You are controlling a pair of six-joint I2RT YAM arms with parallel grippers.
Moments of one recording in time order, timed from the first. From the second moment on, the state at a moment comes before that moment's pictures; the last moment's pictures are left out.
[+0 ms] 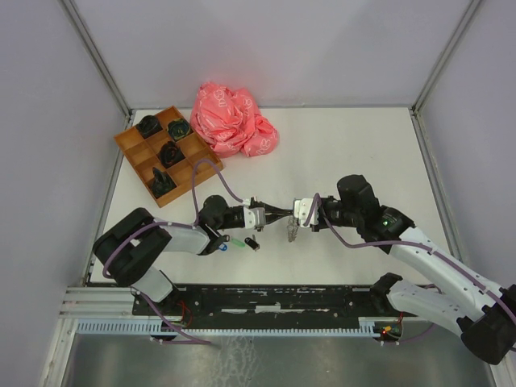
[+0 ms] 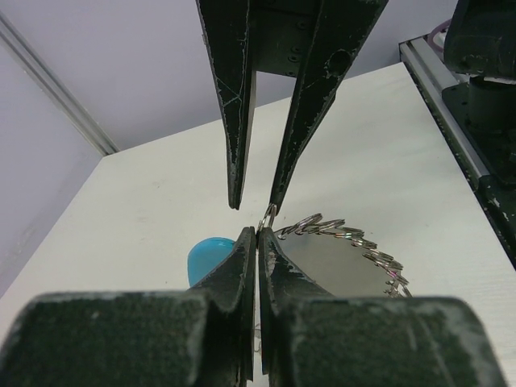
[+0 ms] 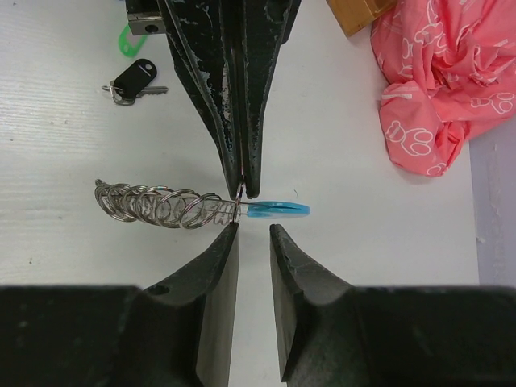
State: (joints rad) left arm -0.78 1.56 0.47 1.28 0.73 0.30; right arm 0.68 0.95 0.77 -0.39 -0.44 -0.87
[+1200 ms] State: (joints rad) left arm -0.78 1.56 0.45 1.34 0.71 0.28; right arm 0.68 0.95 0.74 -0.35 -0.44 -0.84
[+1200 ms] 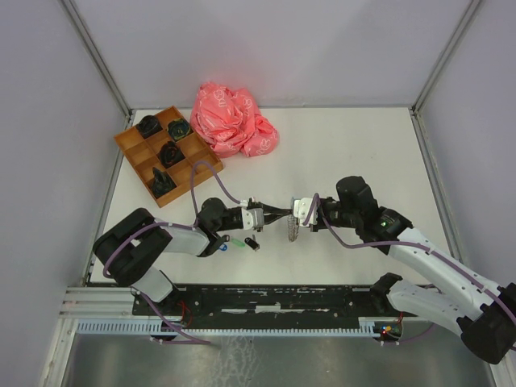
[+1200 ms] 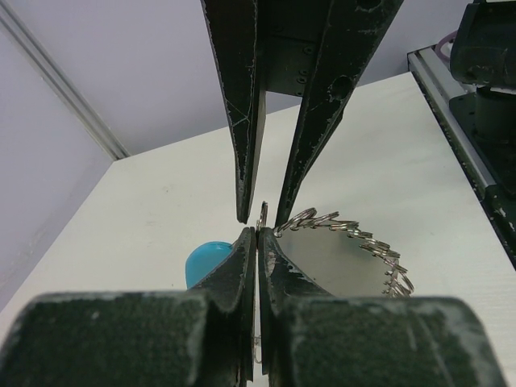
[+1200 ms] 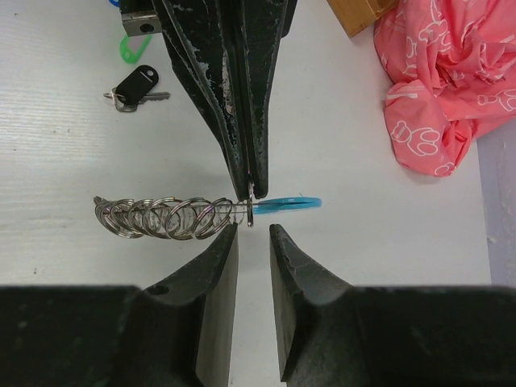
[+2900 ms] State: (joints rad) left arm -0.80 1.09 0.37 0.77 0.26 0.07; right arm 0.68 0.93 0.74 -0.44 -0.39 -0.93
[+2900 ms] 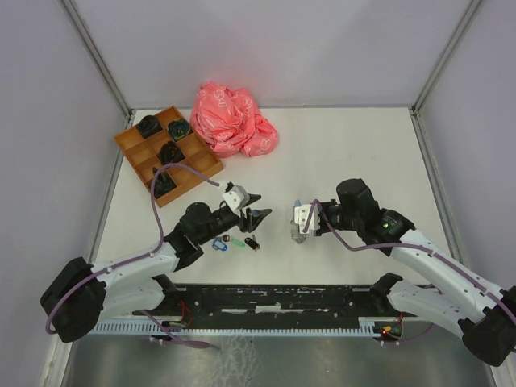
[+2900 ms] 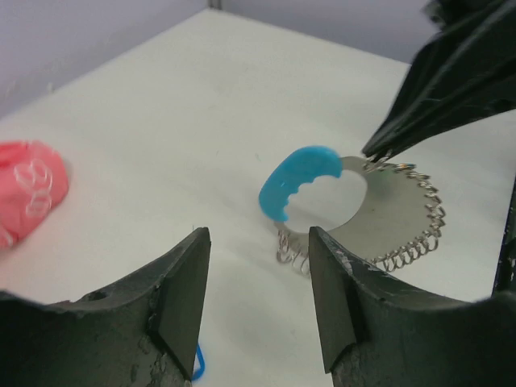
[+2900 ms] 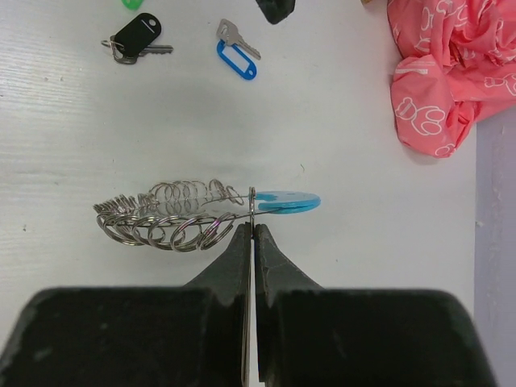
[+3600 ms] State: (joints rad) left arm -0.79 1.18 0.62 -0.29 -0.17 -0.53; right arm 0.68 0.92 0.74 -0.44 -0.39 -0.94
